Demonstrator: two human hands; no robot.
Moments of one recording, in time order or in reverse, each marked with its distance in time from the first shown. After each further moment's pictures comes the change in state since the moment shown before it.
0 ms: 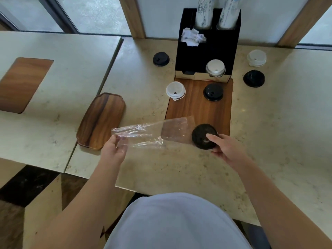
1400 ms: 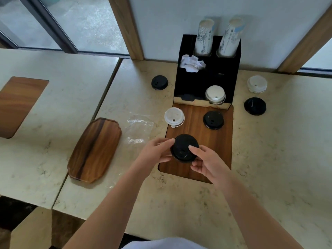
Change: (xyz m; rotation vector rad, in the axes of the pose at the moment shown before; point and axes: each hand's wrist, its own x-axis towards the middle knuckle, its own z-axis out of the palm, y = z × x) left_hand -0.039 -0.032 0.153 0.930 -0.583 0.051; right_hand 0.033 -0.078 0.050 0.240 -0.205 0.067
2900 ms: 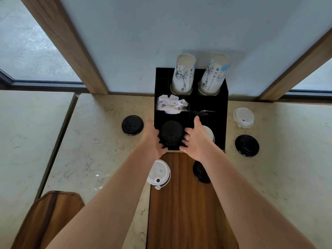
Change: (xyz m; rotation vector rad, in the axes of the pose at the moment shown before) left_hand 0.227 0.184 0.051 -0.445 -0.046 -0.354; right_hand 0.196 -0.213 0.008 0.334 0.254 0.082
